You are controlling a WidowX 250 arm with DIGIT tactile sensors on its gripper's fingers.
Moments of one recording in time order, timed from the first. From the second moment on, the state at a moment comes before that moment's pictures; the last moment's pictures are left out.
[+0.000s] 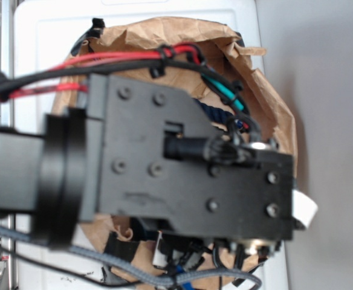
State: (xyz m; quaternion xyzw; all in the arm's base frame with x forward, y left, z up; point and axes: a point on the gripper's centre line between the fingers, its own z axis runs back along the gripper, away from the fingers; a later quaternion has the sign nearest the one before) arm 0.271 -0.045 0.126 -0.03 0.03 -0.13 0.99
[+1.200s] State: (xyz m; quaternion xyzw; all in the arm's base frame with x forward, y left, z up) arm 0.288 0.007 0.128 -0.04 0.04 -0.11 0.99
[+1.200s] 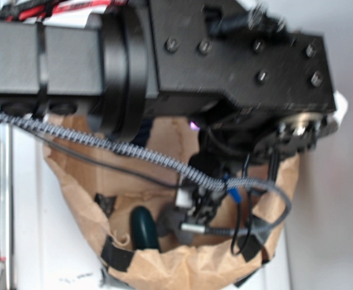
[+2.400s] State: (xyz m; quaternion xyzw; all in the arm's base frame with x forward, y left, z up) arm 0.287 0.022 0.042 -0.02 -0.05 -0.07 1.00
